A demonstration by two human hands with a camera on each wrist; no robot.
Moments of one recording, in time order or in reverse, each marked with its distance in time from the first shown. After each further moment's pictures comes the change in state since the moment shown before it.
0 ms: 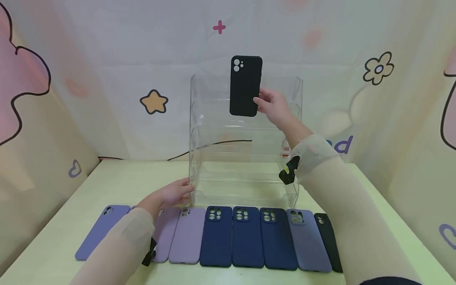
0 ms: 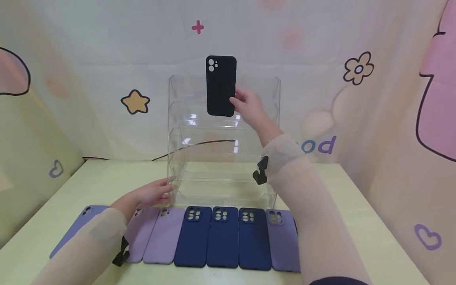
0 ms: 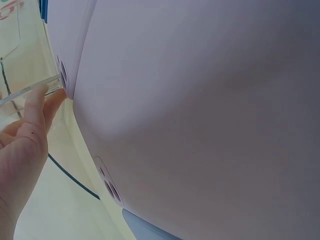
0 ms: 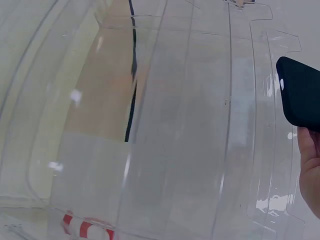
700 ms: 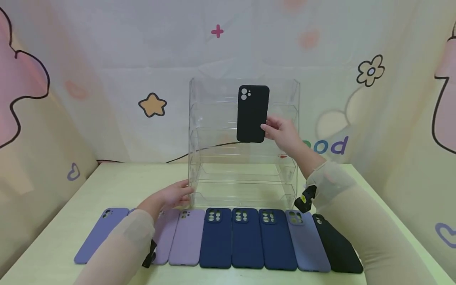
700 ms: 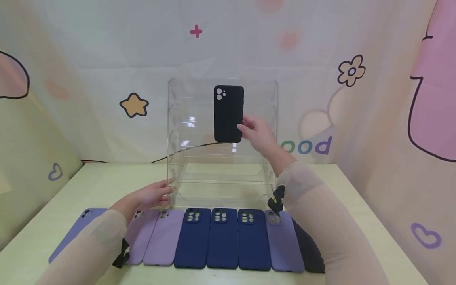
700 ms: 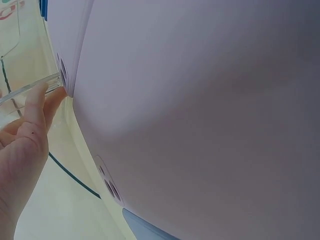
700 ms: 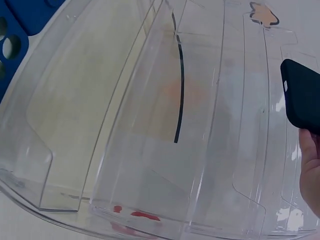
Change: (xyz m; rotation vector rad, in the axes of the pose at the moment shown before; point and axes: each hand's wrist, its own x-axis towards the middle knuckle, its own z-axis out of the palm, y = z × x) left_hand 0.002 0.001 -0.001 0.002 -0.025 0.015; right_hand -0.058 0.034 -0.008 -0.008 -0.022 0.064
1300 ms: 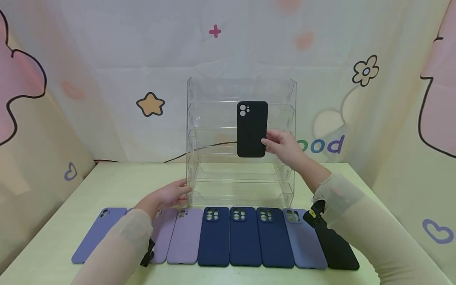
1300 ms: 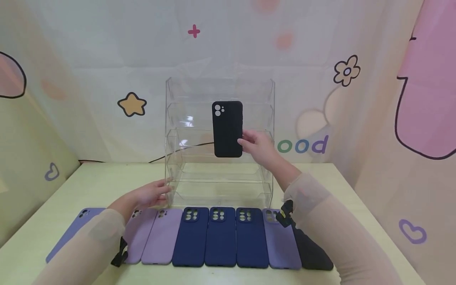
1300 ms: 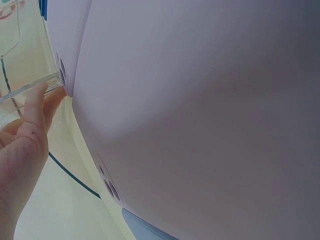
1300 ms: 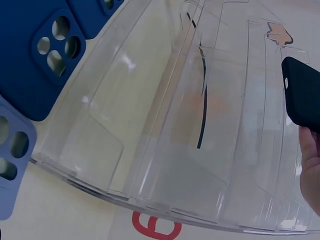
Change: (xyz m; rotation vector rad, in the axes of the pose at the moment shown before) left_hand 0.001 -0.003 -0.002 0.007 -0.013 0.006; right_hand -0.037 0.013 -0.002 -0.082 -0.123 -0.055
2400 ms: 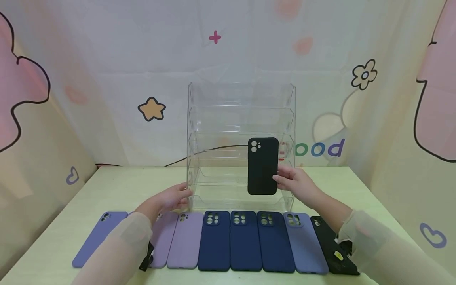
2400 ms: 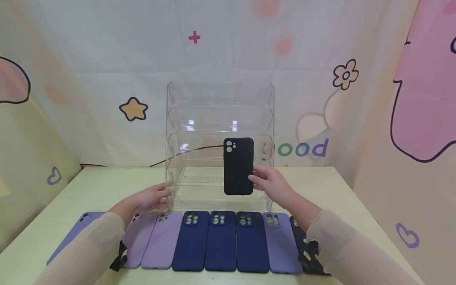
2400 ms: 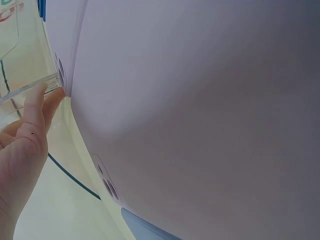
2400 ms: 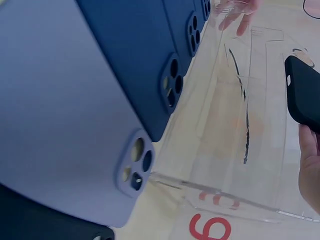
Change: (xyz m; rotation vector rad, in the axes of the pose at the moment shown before) left_hand 0.001 -0.001 0.001 0.012 0.023 0.012; right_hand -0.071 0.038 0.008 0.130 -0.088 0.146
